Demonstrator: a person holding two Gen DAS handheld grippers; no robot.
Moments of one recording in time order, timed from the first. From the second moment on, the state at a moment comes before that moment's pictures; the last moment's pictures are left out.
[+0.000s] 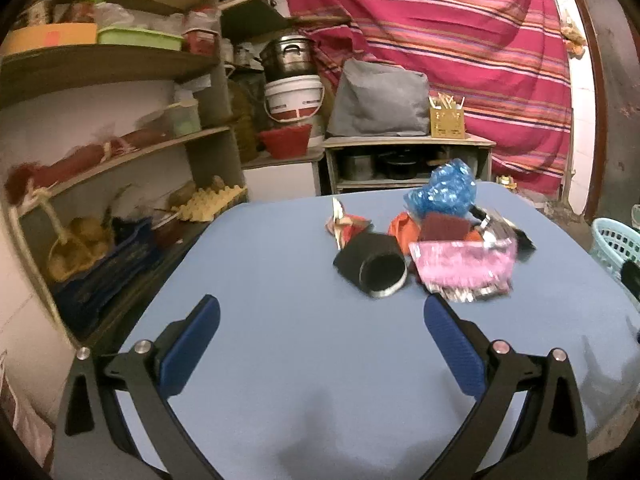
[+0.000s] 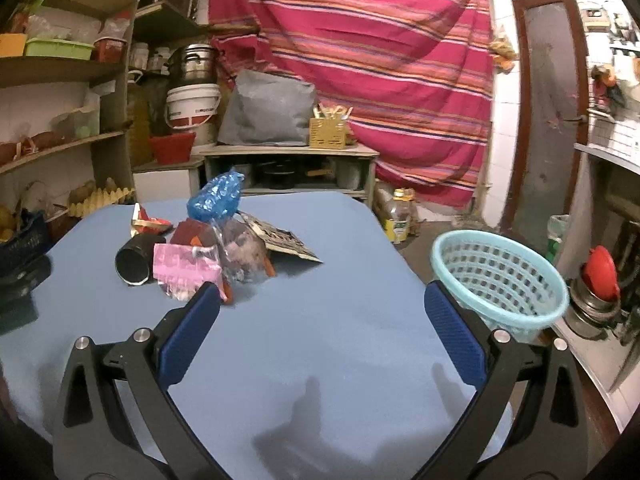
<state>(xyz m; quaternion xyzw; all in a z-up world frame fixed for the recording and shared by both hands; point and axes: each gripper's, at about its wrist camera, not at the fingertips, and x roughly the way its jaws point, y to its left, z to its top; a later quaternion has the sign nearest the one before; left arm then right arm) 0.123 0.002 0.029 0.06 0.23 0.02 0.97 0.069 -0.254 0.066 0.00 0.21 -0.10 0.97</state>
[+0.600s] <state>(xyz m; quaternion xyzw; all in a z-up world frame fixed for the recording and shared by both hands) 0.265 -0.022 0.010 0.04 0.32 0.02 0.95 0.230 -0.275 0.037 -0.05 0.34 -0.10 0.93</state>
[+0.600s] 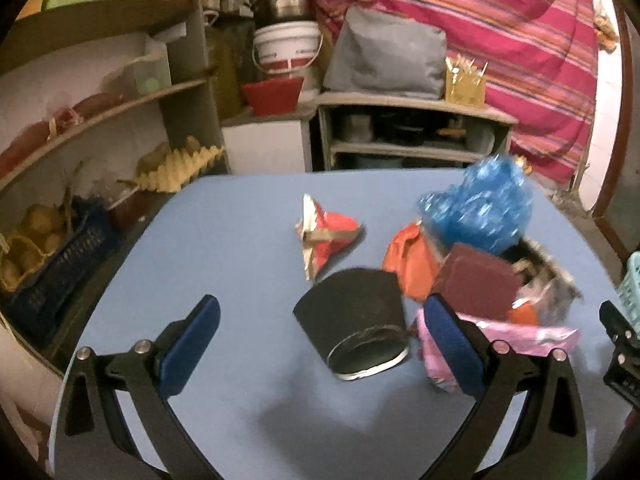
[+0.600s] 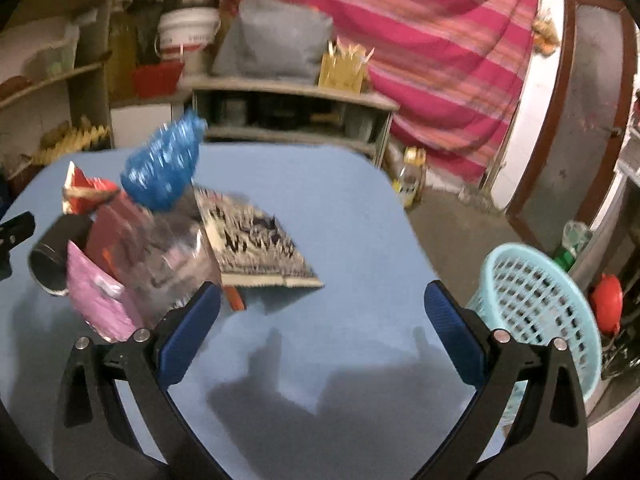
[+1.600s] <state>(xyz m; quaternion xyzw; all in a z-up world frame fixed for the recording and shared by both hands) 0.295 -0.016 -0.026 0.02 0.39 -0.03 0.92 0.268 -0.288 0.033 -0.03 0.35 0.01 0.94</state>
